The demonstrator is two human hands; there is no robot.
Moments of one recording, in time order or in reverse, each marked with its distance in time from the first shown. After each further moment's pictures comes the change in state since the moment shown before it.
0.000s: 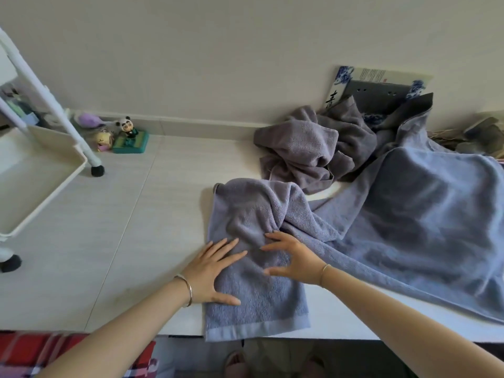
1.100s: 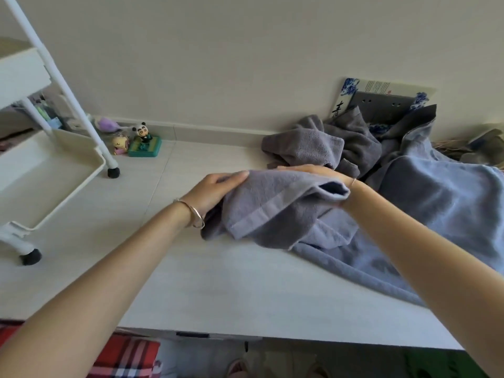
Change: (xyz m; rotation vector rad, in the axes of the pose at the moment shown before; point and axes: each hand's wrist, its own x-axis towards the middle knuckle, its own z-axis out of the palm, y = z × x) left_hand 0.025 0.031 -0.173 -1.212 0.339 -0.262; right_hand 0.046 -0.103 -0.135 0.613 0.046 0.154
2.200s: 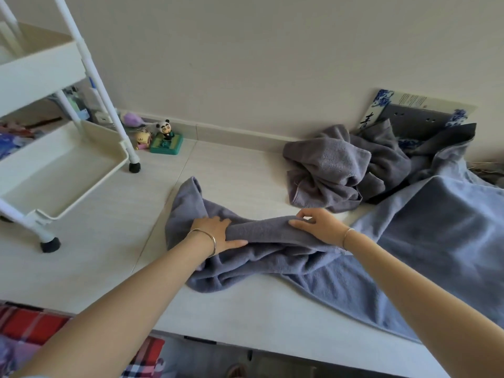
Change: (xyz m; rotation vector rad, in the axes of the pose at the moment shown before) left_hand 0.020 -0.099 -0.030 1.475 -0.162 -0.273; right_hand 0.037 0.090 0.016 -0.691 0.022 -0.016
